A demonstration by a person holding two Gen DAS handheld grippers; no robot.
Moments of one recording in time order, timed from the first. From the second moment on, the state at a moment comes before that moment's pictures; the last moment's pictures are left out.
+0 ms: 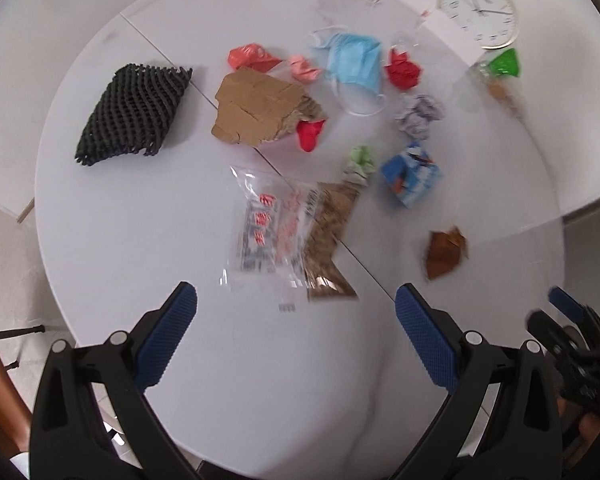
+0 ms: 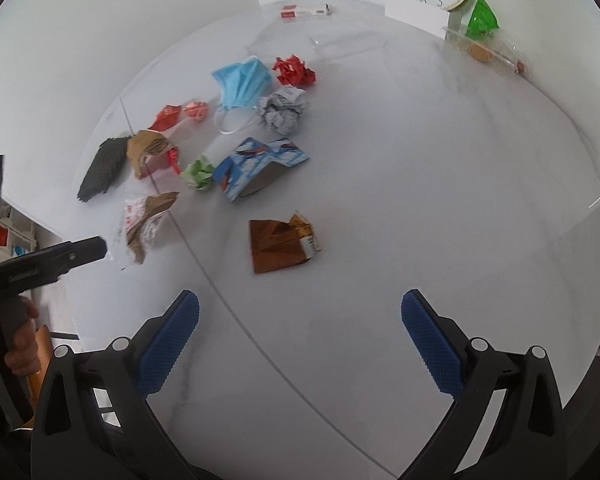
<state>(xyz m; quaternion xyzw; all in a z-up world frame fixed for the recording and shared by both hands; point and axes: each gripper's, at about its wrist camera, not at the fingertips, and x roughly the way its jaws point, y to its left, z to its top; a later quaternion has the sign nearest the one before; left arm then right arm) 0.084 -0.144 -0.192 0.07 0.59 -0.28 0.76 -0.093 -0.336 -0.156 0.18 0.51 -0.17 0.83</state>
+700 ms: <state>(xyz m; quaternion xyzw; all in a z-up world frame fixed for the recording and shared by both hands) 0.126 -0.188 -0.241 0.13 0.61 -0.25 0.74 -0.046 -0.365 -0.206 0.21 0.55 -0.15 0.80</state>
